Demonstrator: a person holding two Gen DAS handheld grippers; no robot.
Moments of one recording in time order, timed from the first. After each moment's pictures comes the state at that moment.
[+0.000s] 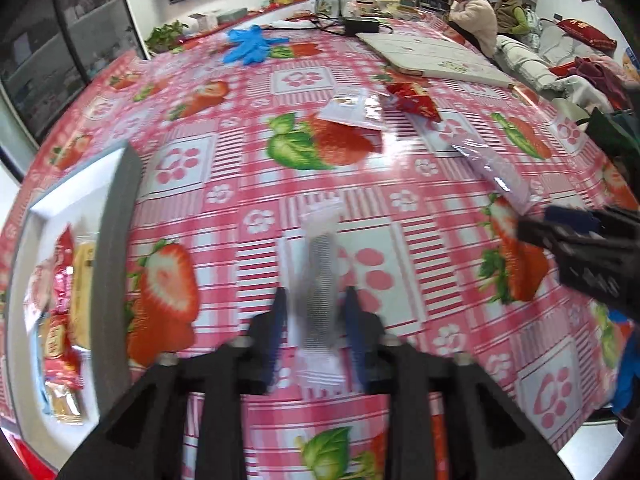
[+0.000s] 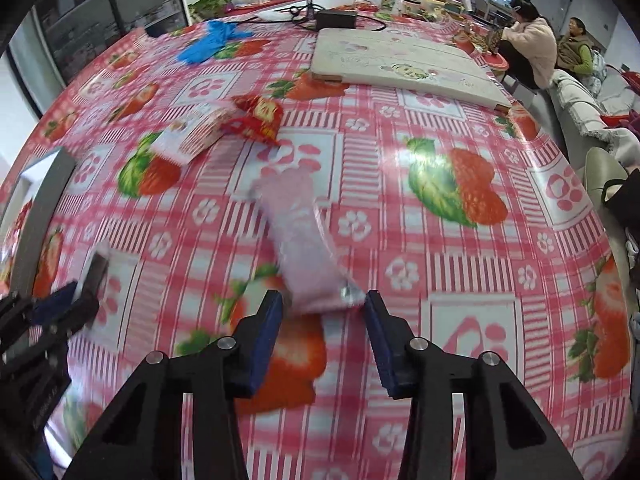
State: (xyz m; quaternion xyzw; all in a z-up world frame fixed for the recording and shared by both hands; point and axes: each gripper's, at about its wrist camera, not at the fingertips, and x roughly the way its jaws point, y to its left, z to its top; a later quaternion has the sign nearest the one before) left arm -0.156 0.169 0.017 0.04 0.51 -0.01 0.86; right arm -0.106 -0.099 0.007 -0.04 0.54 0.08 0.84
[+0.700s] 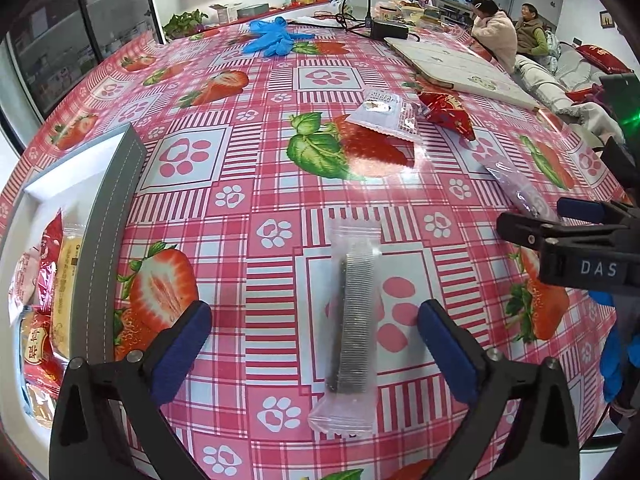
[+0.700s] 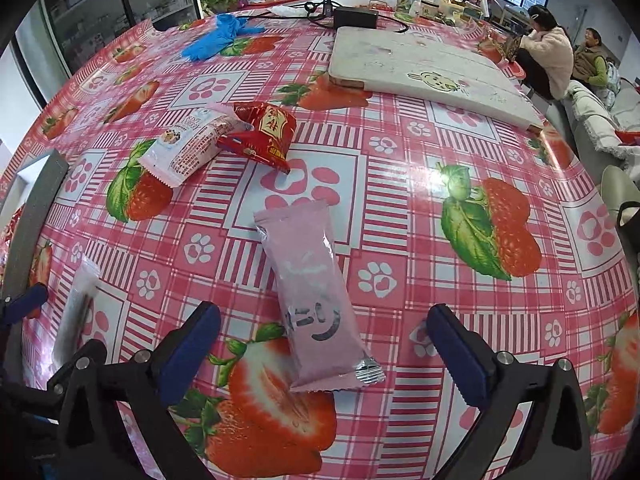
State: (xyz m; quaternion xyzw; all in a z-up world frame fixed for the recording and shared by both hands) left arm -0.137 0.184 0.003 0.00 0.50 0.01 0.86; right arm -0.059 -0.087 -0.006 -0.05 0.54 0.10 0.83
